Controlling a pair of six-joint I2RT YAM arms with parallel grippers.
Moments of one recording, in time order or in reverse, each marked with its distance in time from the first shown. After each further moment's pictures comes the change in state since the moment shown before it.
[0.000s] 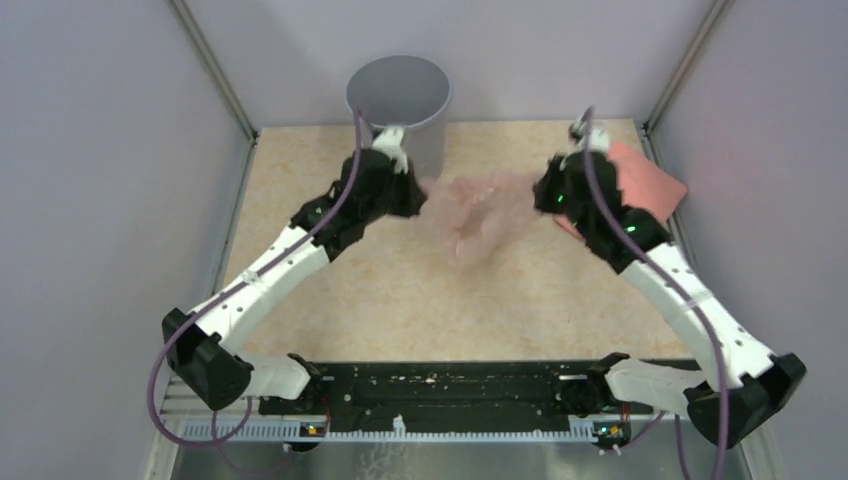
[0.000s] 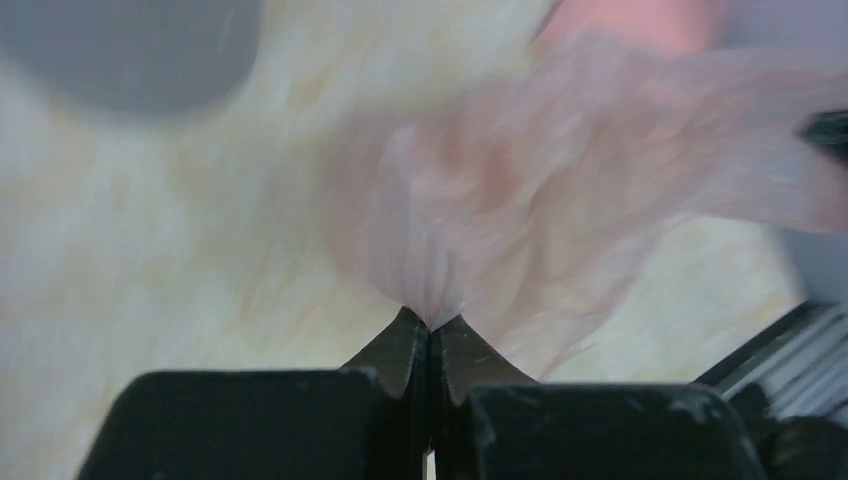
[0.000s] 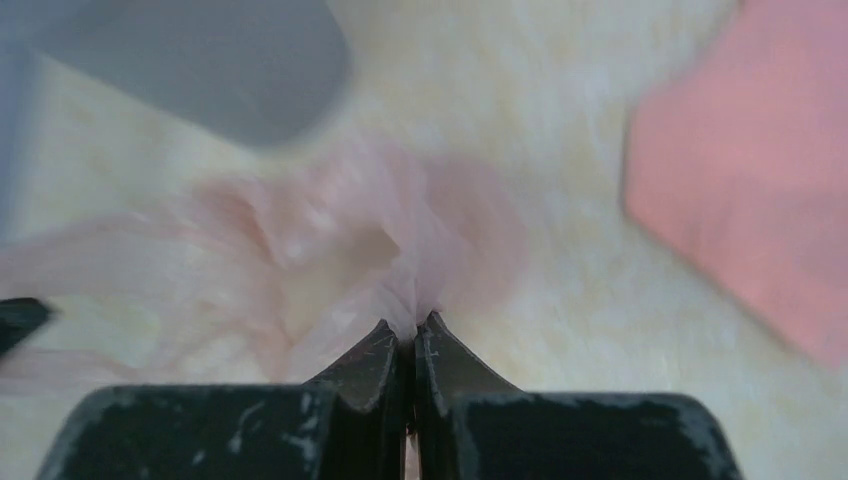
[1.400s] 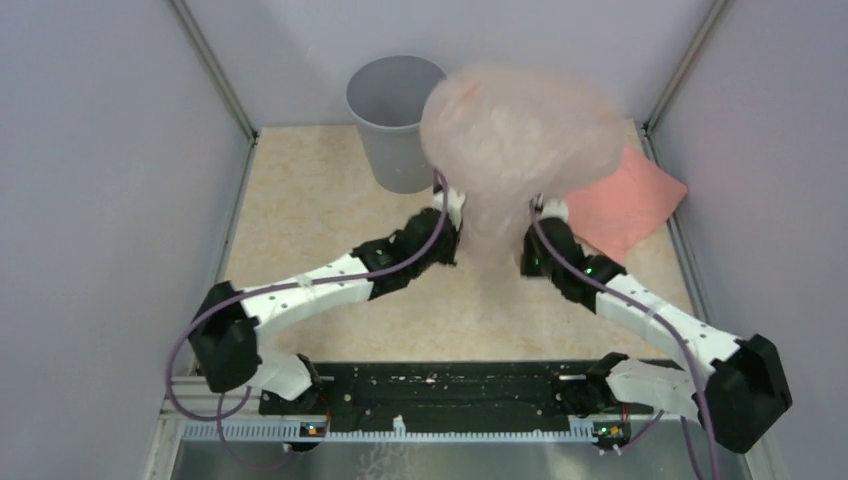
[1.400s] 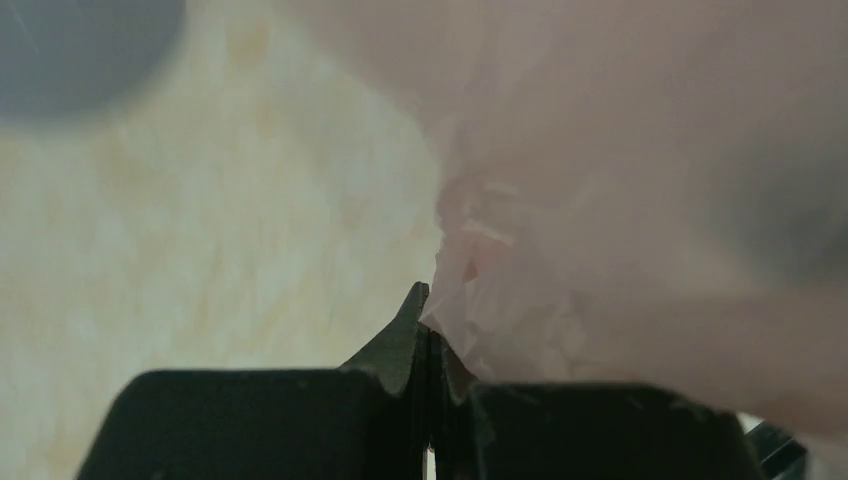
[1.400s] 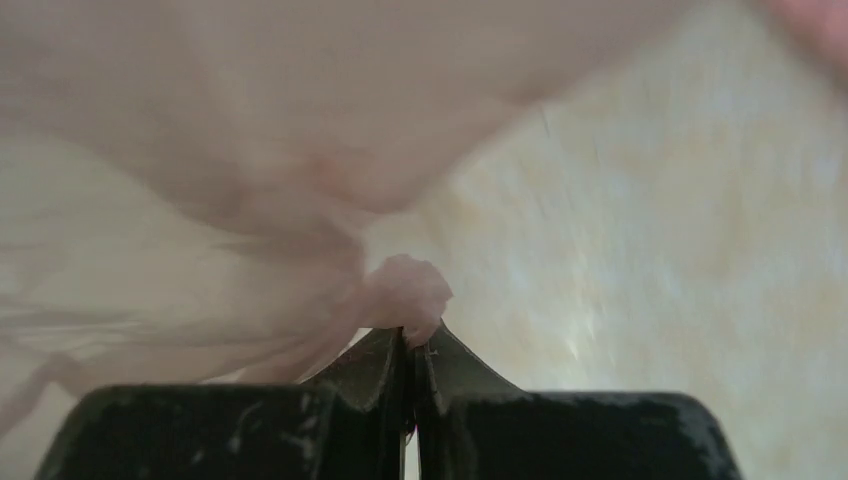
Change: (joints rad) left arm -0.344 0.073 0.044 0.352 -0.290 0.183; right arm 0.099 -0.099 -0.178 0.229 0.012 -0.058
